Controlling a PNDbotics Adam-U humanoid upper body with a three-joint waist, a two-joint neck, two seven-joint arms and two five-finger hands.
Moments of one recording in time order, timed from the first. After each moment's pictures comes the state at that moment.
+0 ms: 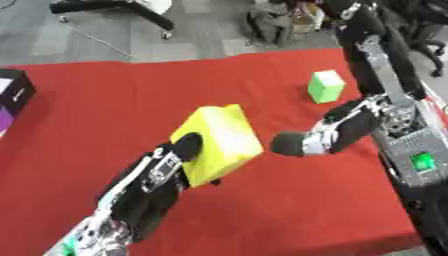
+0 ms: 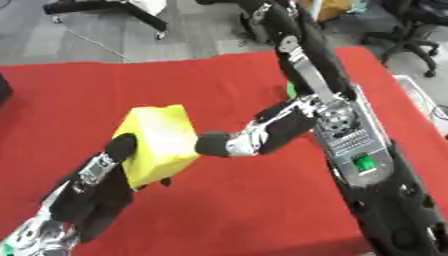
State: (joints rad) left arm -0.35 0.43 -0.67 -1.99 0.77 0.17 0.31; right arm -0.52 -0.36 0.19 -1.98 0.42 -0.63 -0.02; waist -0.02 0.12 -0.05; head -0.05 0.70
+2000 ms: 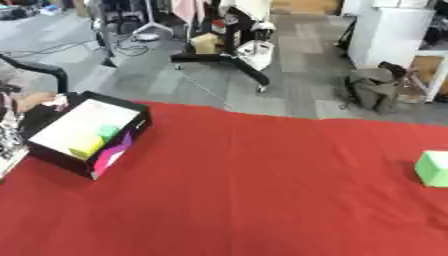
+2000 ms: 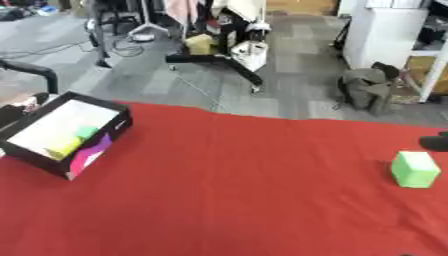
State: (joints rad) left arm -0.26 0.96 0.05 -1.30 -0.01 0.55 0.55; right arm -0.32 -0.39 0.13 -1.98 0.43 -0.62 0.05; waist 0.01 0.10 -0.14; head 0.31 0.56
